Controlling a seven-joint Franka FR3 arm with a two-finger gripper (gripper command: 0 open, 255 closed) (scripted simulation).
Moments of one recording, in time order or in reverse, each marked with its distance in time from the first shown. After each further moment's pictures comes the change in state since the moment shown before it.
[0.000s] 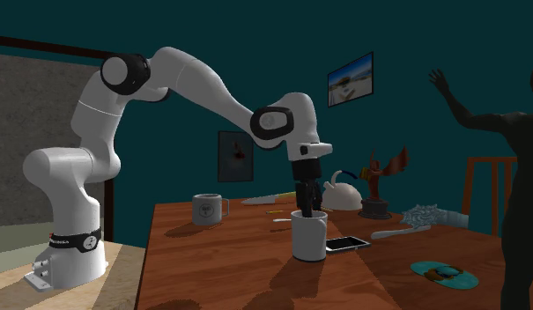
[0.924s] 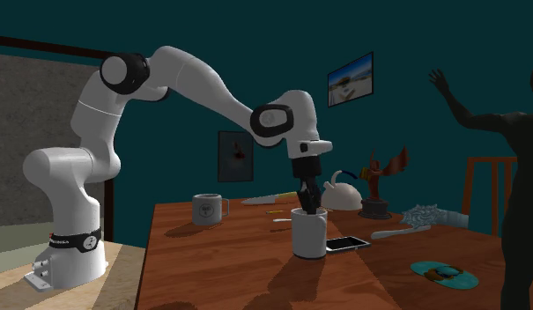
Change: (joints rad) arm -0.001 -0.008 0.001 0.005 0.003 -0.013 -0.003
